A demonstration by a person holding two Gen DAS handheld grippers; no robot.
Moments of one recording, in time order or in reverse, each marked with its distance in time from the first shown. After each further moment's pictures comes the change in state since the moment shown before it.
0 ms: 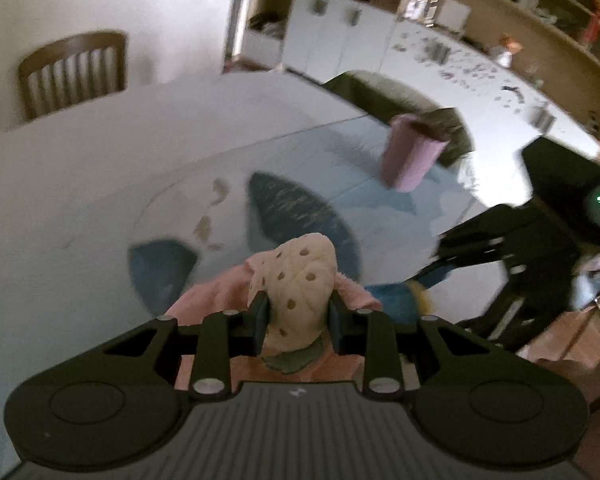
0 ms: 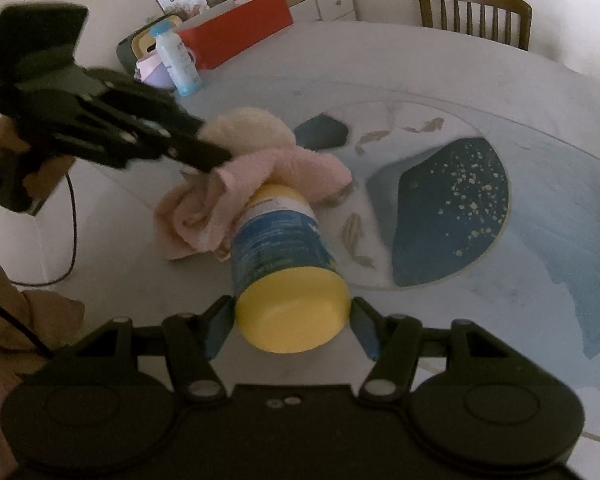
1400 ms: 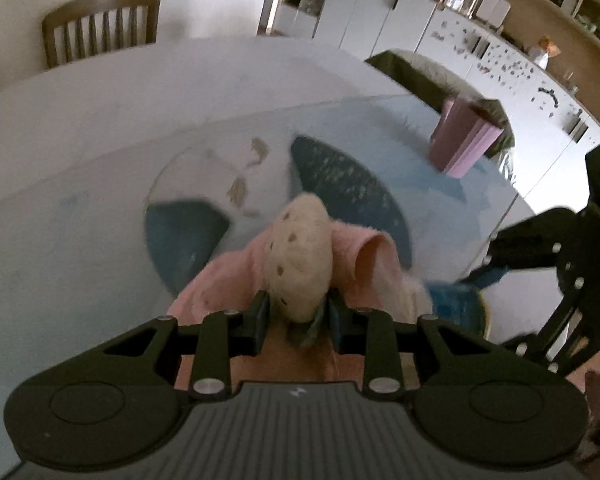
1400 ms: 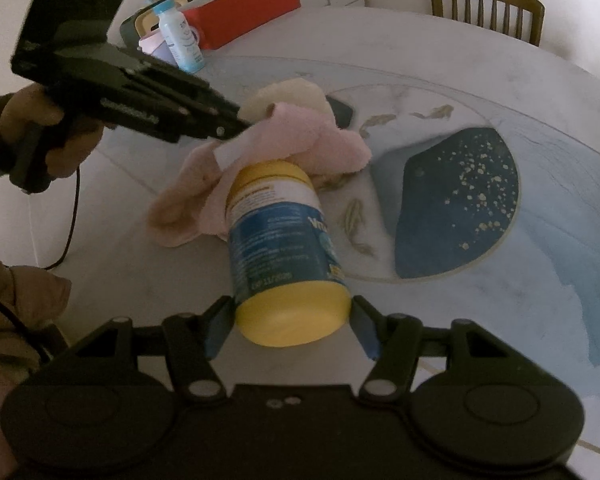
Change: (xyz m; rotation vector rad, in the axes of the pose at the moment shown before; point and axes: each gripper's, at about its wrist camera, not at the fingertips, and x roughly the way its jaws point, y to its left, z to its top) left arm 0.045 0.038 -0.014 -0.118 0.095 0.061; right arm 0.011 0.002 -0.003 -0.025 0.035 -0.005
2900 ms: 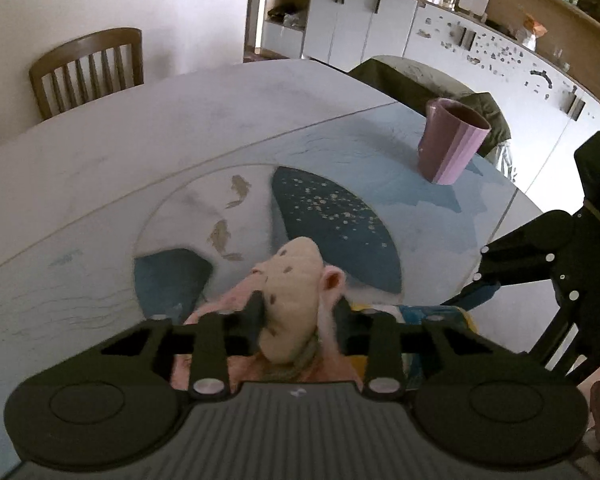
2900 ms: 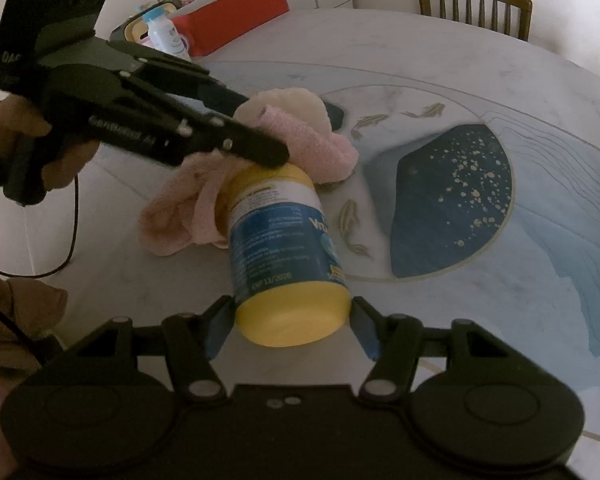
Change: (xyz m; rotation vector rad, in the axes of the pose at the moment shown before) left arm -0.002 -0.032 0.019 0.108 -0.060 0.057; right arm -0.001 -0.002 0.000 0.027 -0.014 -0.012
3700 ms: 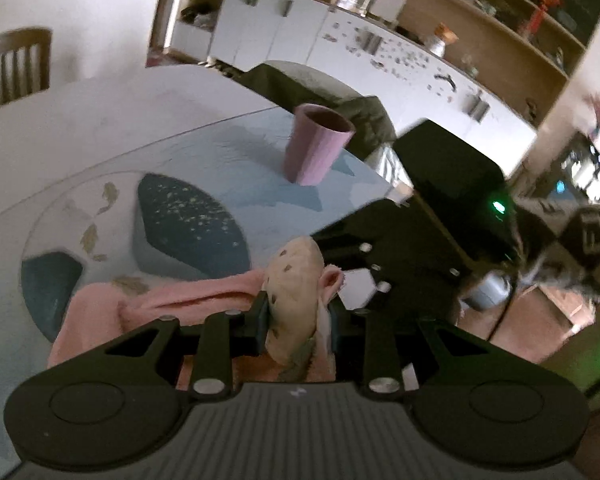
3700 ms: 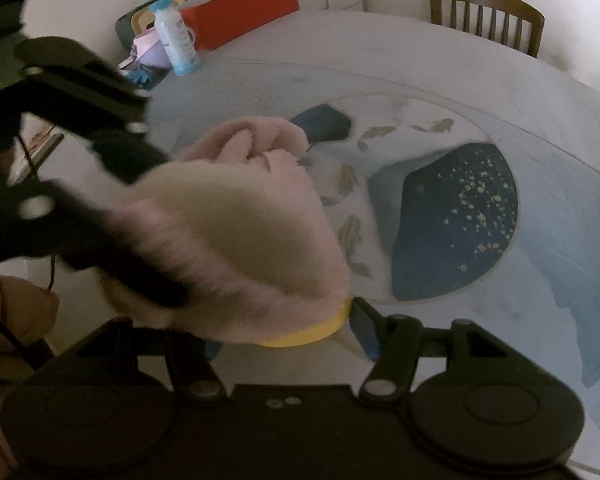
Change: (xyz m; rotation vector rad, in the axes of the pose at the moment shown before) left arm -0.030 -0.046 -0.003 0.026 -0.002 -0.312; right arm 0.009 0.007 0.012 -0.058 0.012 -0.028
